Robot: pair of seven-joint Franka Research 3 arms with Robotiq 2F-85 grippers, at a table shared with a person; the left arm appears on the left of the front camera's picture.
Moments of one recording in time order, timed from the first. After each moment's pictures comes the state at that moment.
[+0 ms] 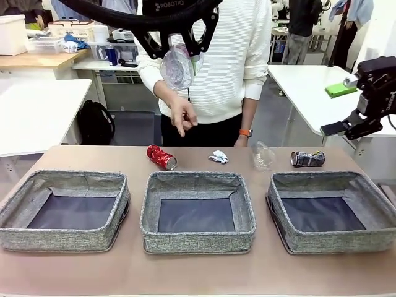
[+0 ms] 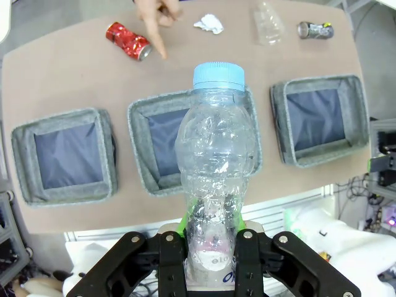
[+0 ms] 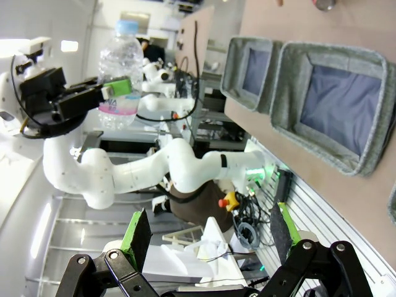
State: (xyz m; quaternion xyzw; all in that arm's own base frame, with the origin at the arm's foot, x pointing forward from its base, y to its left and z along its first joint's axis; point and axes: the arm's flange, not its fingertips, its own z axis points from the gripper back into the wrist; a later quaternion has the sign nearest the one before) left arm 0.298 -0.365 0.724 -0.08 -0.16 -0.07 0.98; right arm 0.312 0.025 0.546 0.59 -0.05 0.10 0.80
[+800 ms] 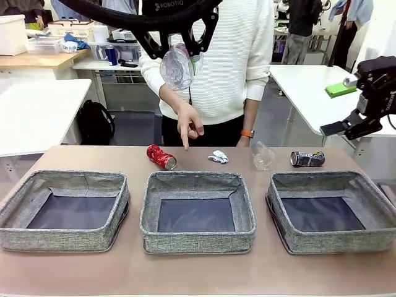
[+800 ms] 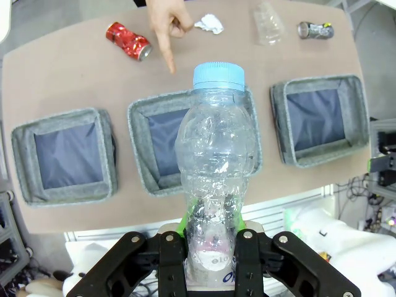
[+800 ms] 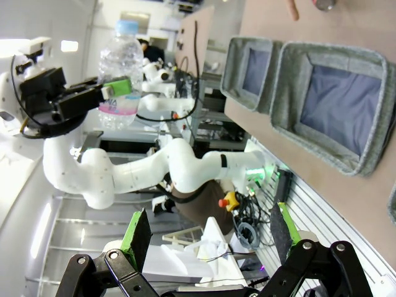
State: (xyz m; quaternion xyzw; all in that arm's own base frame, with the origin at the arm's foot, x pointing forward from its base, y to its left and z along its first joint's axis) left arm 0.298 -0.365 0.724 -0.08 -0.16 -0.07 0.98; right arm 0.312 0.025 0.546 0.59 -0.05 0.10 0.80
